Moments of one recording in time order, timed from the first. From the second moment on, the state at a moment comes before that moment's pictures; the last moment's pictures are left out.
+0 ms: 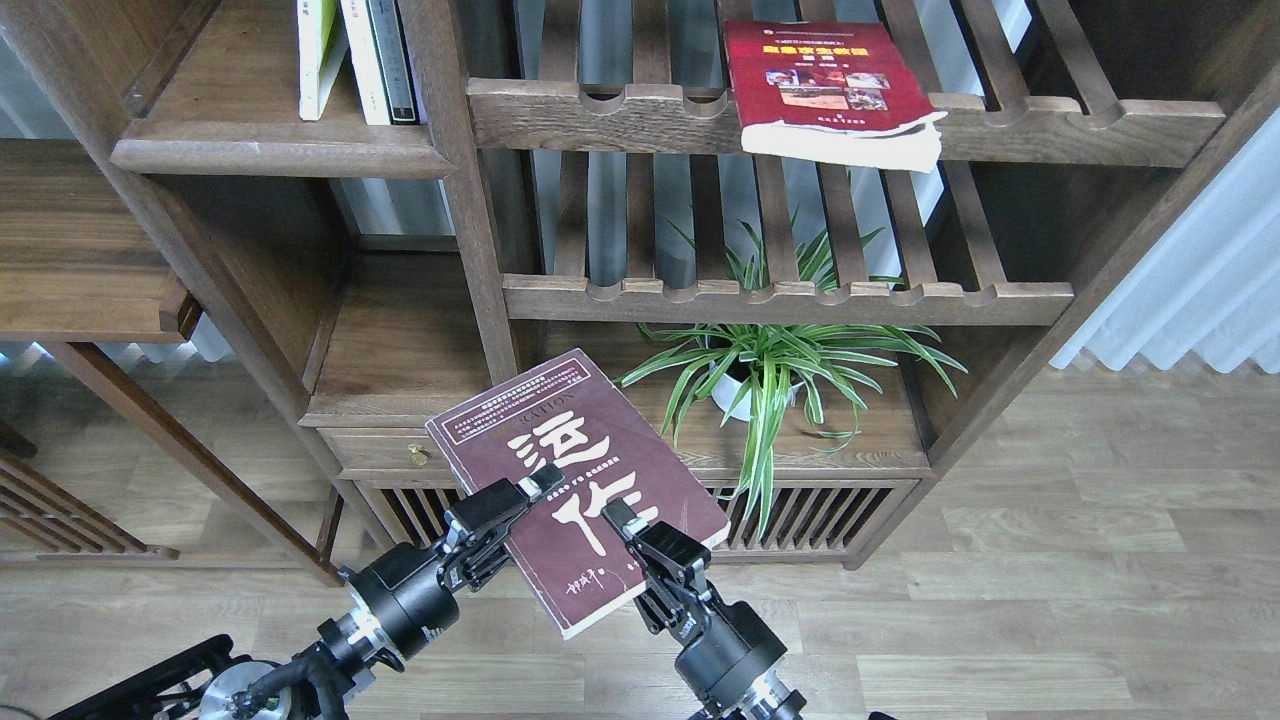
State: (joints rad) left arm -0.17 0.33 -0.57 -1.33 -0.42 -0.49 0.06; right arm -0.03 -0.08 0.52 1.29 0.37 0.58 0.22
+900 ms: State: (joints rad) left arm -0.18 0.33 -0.57 -1.33 -0.42 -0.49 0.06; right arm -0.03 -0.09 0.53 1.29 0.37 0.58 0.22
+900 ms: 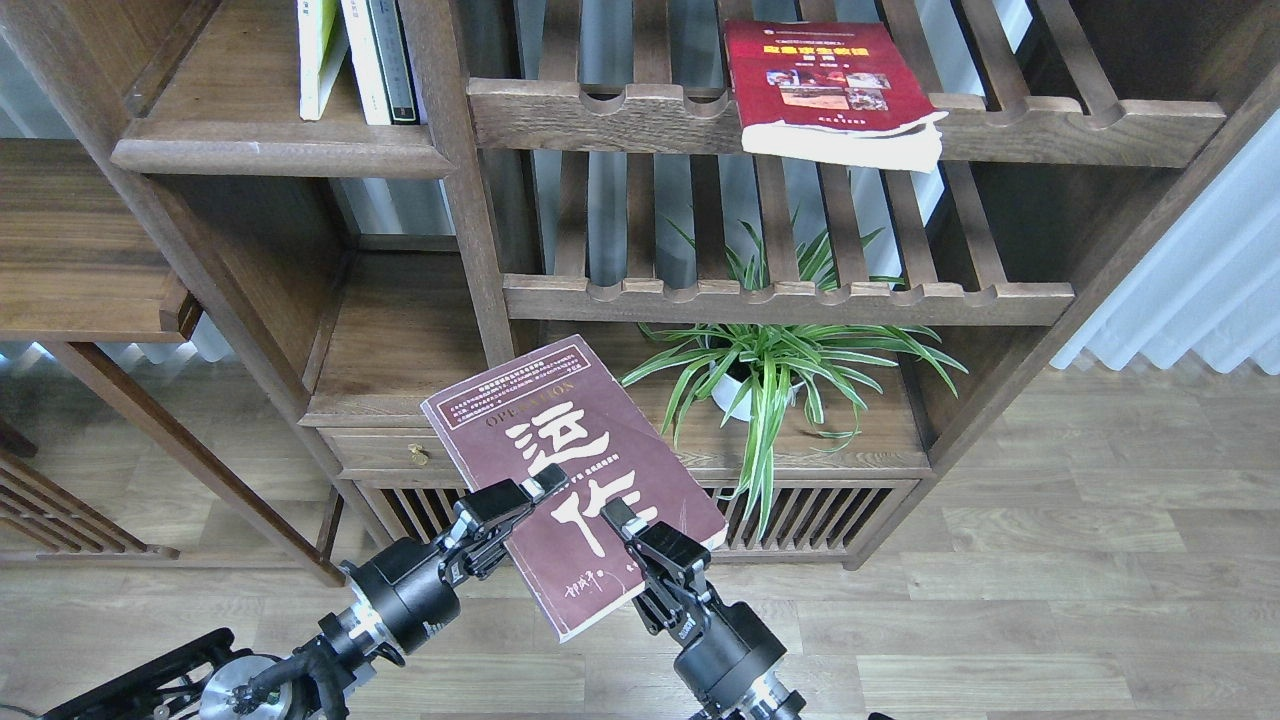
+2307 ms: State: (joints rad) left arm -0.39 0.49 -0.57 -1.38 -0.34 -0.49 0.06; right arm -0.04 -0.09 0.61 1.07 0.42 0.58 0.22
